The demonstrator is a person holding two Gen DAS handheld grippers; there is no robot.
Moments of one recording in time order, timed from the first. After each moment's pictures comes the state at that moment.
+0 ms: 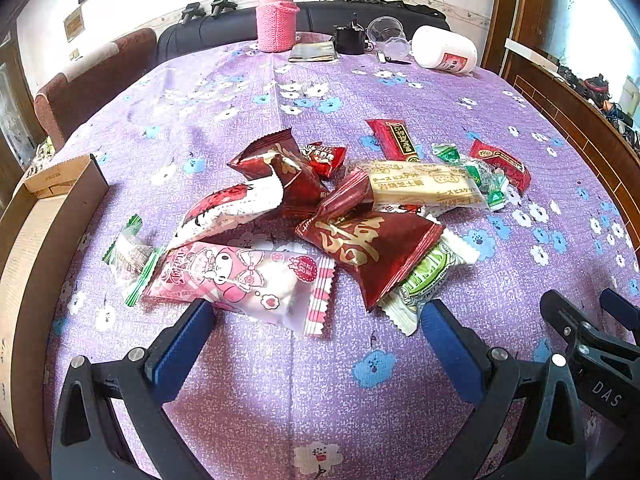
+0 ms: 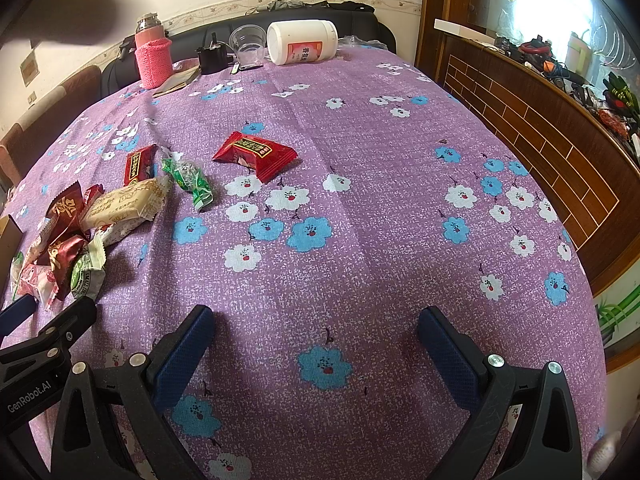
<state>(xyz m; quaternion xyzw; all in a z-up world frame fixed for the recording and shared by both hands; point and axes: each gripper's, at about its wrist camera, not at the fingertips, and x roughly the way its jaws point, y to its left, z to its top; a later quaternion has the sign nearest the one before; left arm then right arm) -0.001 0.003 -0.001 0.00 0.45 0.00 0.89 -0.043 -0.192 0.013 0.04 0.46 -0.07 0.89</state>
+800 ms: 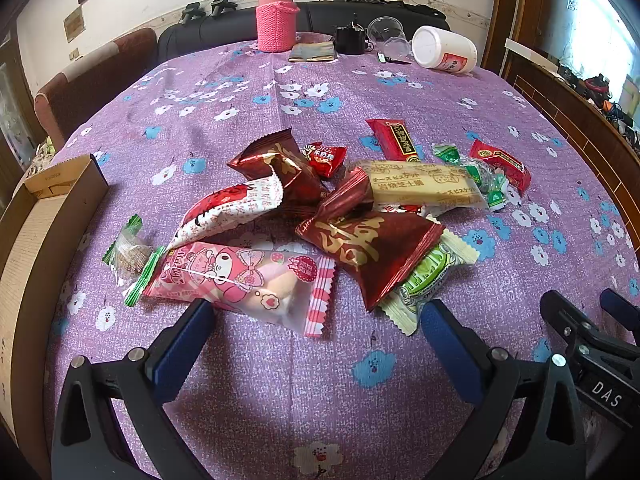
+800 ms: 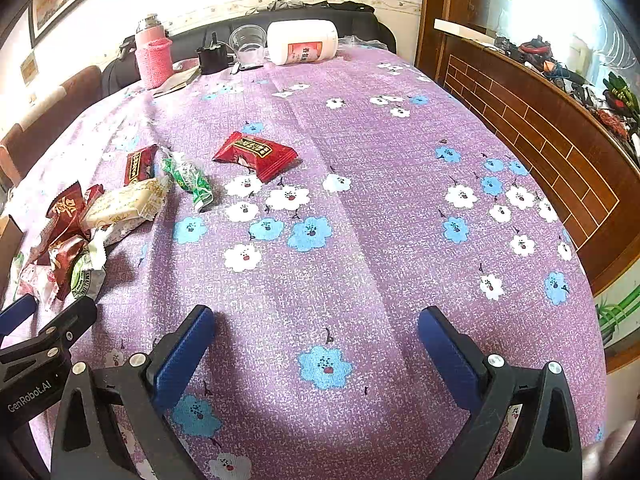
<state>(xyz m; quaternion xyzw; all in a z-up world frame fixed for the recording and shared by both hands) 0.000 0.003 -0.001 0.00 0.45 0.00 0.89 -0.043 -0.191 0.013 0.04 0.46 -0.07 0.89</state>
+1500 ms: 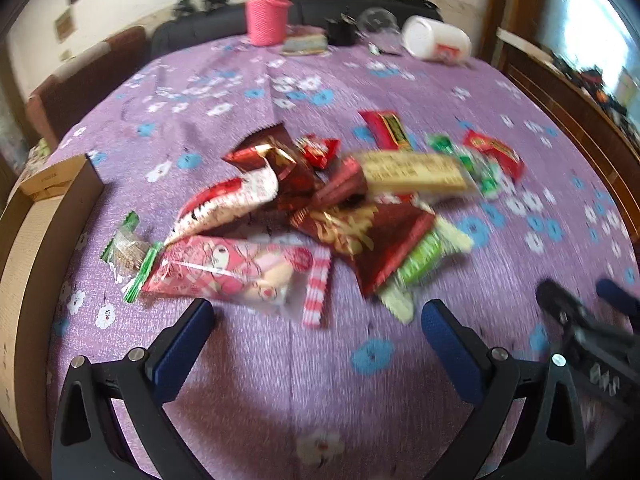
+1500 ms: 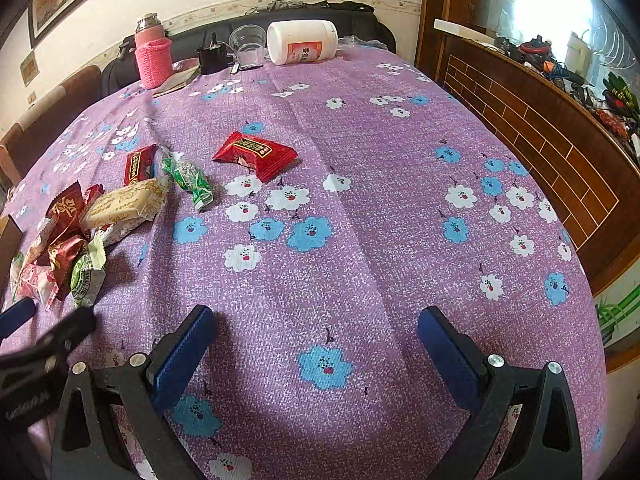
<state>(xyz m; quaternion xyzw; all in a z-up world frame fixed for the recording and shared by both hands) -0.009 -0.002 0.003 0.02 0.47 -0.03 0.88 -0.043 -0.191 0.012 0.04 0.45 -0.07 0.89</state>
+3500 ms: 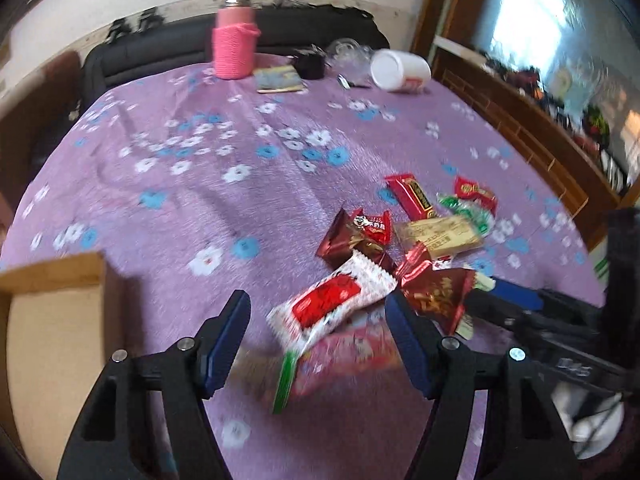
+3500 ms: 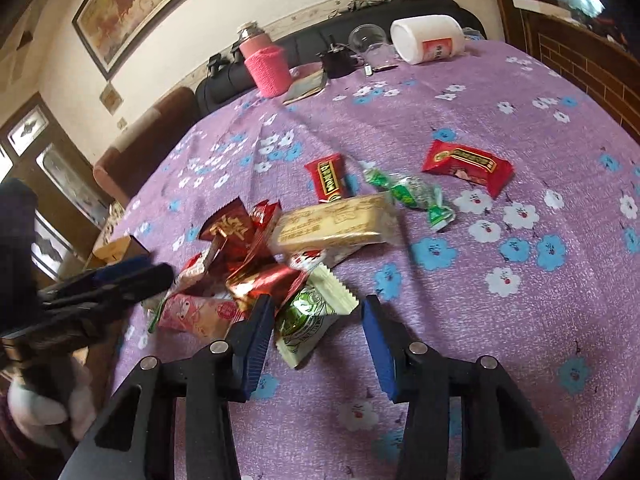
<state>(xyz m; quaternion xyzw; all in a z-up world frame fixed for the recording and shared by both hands) 0.045 0.083 0.041 0.03 0.45 -0.17 0.87 -0.026 -0.115 0.021 0.17 0.42 0.13 0.88</state>
